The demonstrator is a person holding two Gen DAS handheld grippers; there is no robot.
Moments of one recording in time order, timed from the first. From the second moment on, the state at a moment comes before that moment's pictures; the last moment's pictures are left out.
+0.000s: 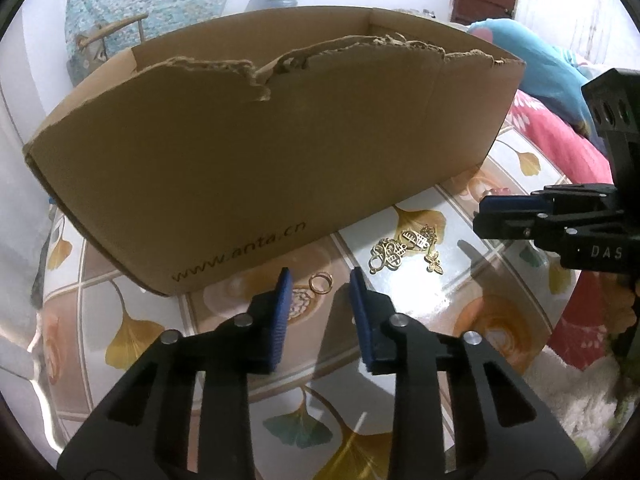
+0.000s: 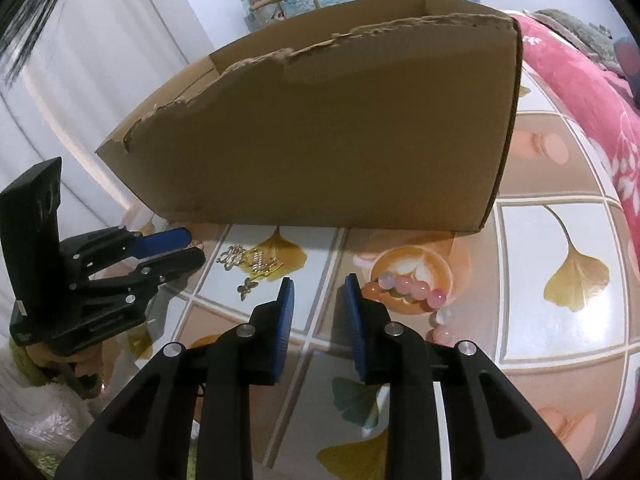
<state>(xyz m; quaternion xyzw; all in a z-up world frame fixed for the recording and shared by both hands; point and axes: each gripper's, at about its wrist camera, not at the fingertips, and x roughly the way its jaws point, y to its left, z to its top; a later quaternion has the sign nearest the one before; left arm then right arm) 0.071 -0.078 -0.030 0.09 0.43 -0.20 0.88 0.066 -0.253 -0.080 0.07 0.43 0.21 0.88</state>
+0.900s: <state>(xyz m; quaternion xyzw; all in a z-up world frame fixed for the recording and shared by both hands) 0.052 -0.072 -0.028 0.09 0.43 -0.18 0.88 0.053 -0.236 -0.067 0.04 0.42 0.24 0.87</state>
